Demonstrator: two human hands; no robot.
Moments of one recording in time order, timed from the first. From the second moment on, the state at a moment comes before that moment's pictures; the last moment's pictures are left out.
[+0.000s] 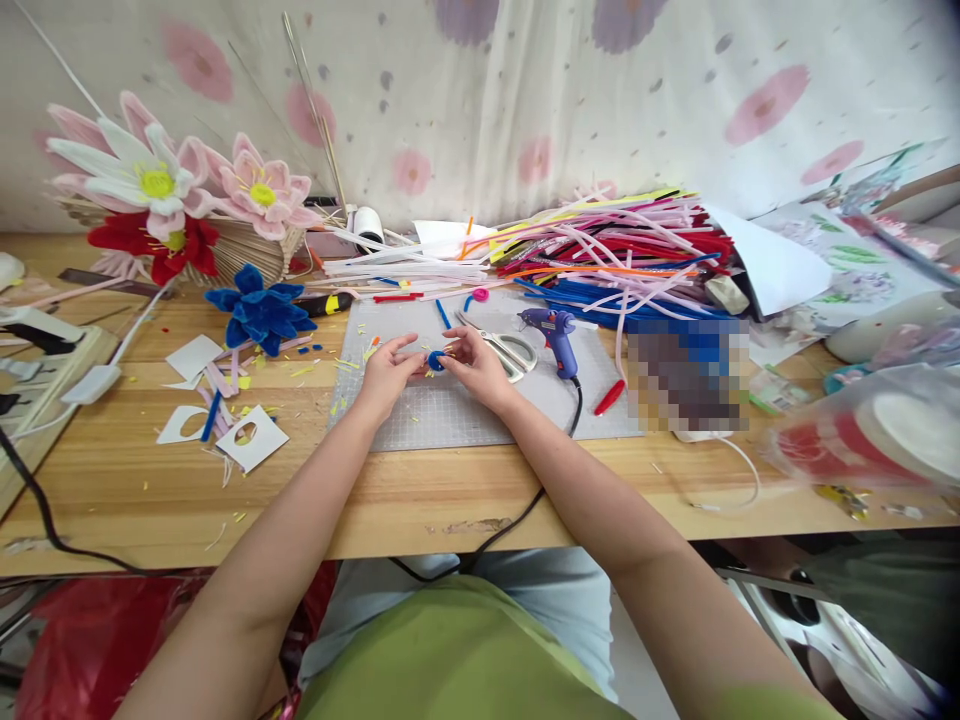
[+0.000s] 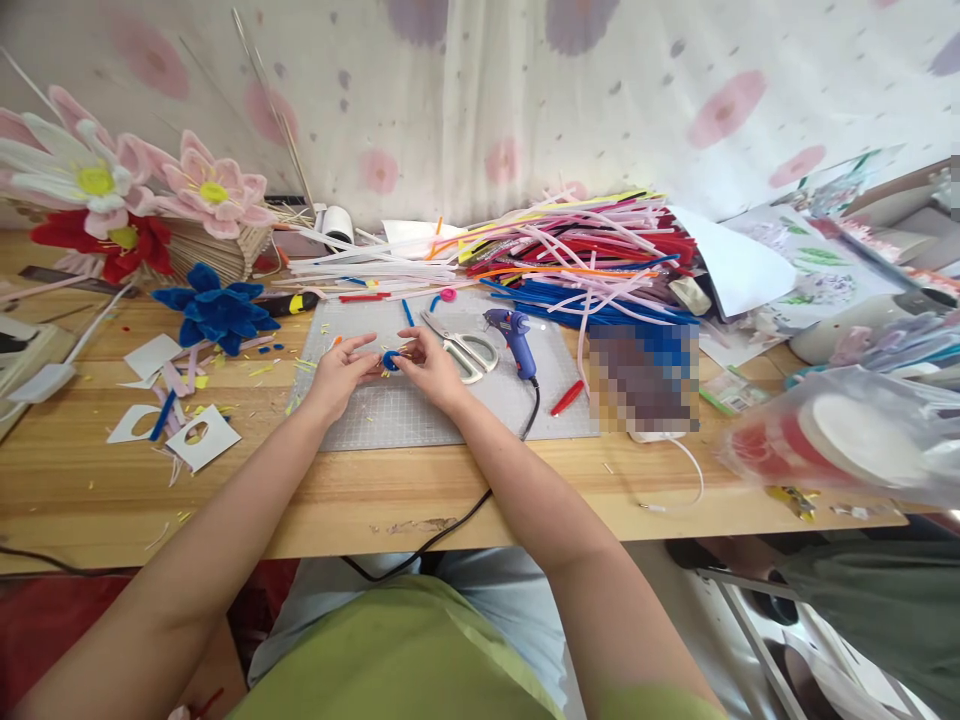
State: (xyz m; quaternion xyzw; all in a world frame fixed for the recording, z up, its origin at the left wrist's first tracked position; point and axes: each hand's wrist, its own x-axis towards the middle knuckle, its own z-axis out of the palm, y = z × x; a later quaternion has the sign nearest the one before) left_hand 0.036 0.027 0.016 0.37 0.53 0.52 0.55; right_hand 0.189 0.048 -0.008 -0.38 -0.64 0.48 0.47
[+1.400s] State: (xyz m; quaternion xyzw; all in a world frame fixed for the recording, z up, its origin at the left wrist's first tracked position) left_hand 0.035 0.026 0.014 0.36 0.54 0.57 0.51; right_hand 0.181 0.045 -0.010 -0.37 -0.58 0.56 0.46
